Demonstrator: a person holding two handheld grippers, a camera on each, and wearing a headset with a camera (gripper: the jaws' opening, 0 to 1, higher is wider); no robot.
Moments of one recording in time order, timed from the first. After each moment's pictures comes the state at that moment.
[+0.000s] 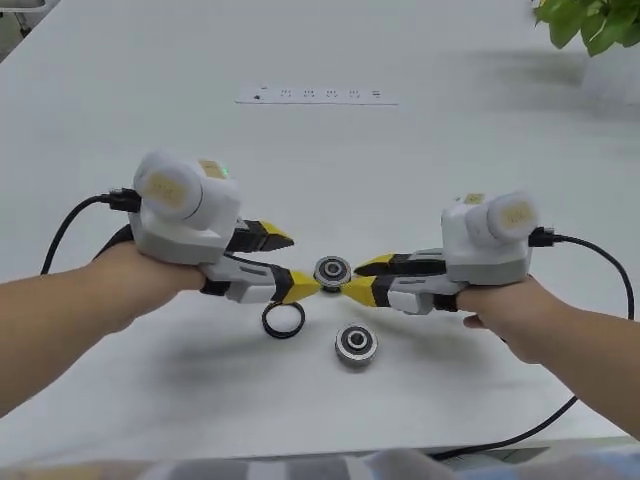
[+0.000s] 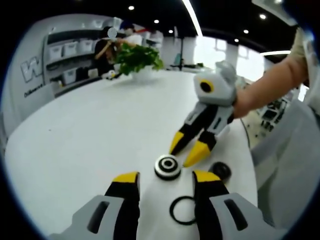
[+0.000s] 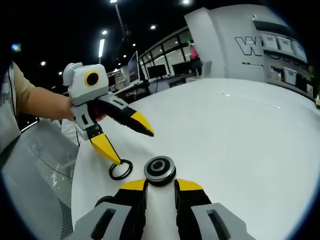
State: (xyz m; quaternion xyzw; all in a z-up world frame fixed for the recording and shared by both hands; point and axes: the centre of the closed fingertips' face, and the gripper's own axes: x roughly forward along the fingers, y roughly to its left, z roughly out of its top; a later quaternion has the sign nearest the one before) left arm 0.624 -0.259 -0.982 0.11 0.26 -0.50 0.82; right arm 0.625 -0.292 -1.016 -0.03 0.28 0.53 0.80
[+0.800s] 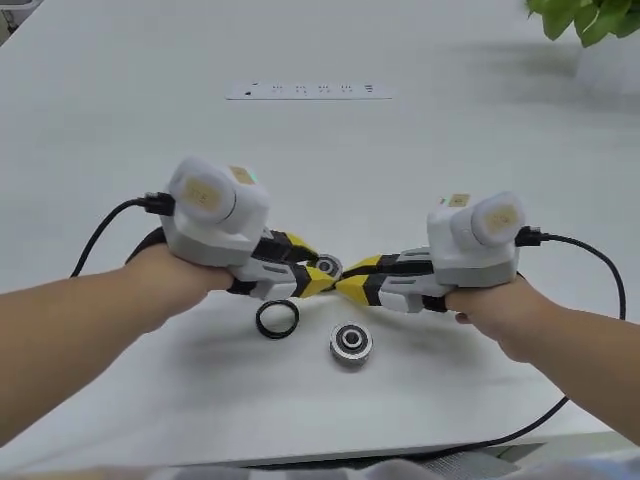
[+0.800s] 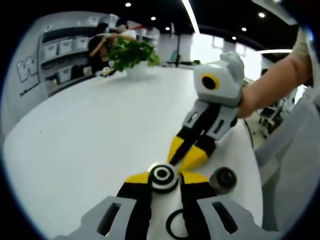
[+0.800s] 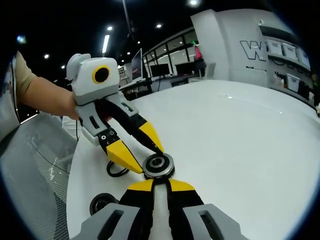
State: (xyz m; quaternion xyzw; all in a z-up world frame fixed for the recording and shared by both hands) left arm 0.628 -0.283 -0.998 0.12 0.27 -0.52 0.80; right arm 0.624 -0.292 -1.021 -0.05 0.27 0.53 0.80
